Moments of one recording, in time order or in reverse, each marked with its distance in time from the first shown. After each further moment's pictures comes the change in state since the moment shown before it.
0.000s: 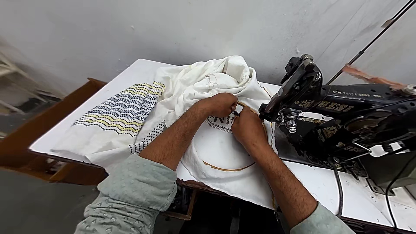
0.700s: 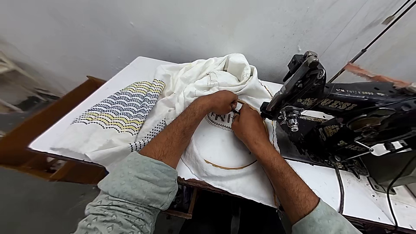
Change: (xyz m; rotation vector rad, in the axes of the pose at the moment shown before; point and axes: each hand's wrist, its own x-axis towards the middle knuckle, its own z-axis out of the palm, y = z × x) left_hand 0.000 -0.004 -0.003 -0.023 -0.008 0.021; right_hand 0.005 0.003 0.004 0.007 0.026 -0.060
